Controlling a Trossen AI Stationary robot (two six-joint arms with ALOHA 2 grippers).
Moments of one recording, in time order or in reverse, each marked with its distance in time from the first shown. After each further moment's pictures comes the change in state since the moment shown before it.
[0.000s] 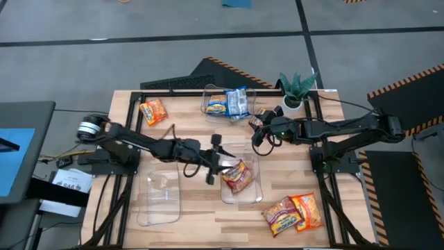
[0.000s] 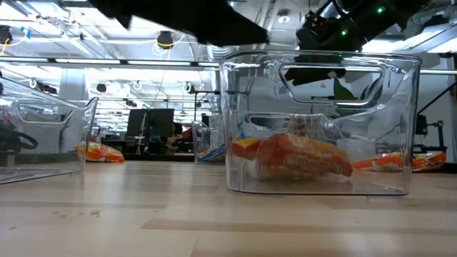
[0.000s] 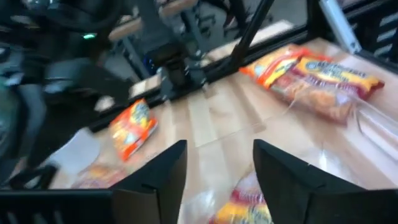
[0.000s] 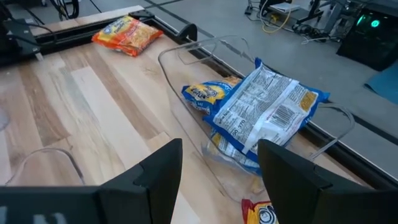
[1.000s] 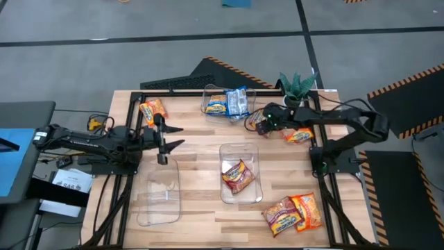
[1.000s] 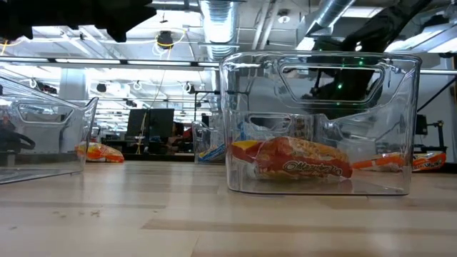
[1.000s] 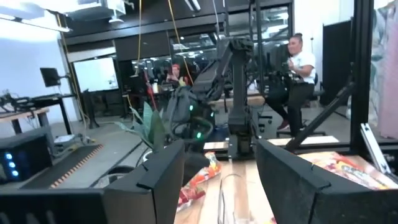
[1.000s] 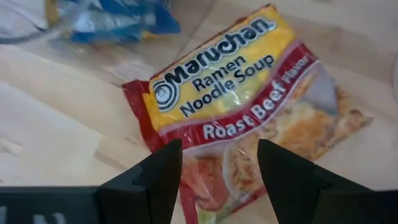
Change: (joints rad) left arm 0.091 -0.951 -0.638 0.162 -0.095 -0.203; right arm -0.372 0.210 0.001 -0.343 -0.356 0.411
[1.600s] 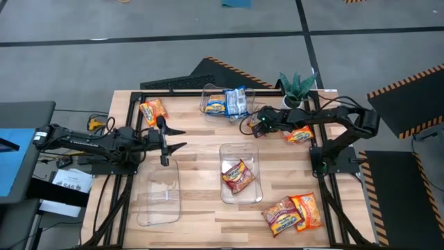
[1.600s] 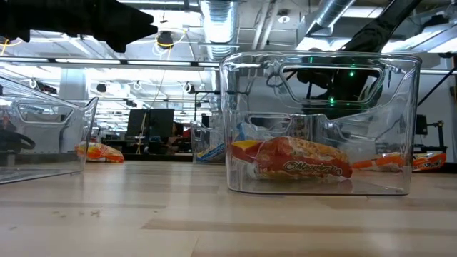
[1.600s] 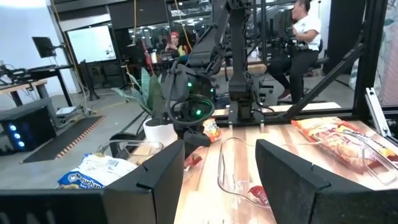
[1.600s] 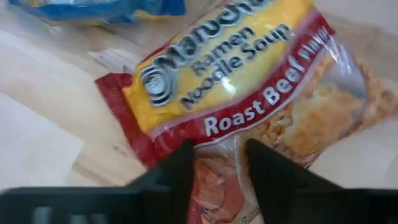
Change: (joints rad) left arm 0.002 0.002 0.006 -0.150 -0.021 -0.015; right arm 0.020 0.138 0.005 0.040 0.055 -0.050
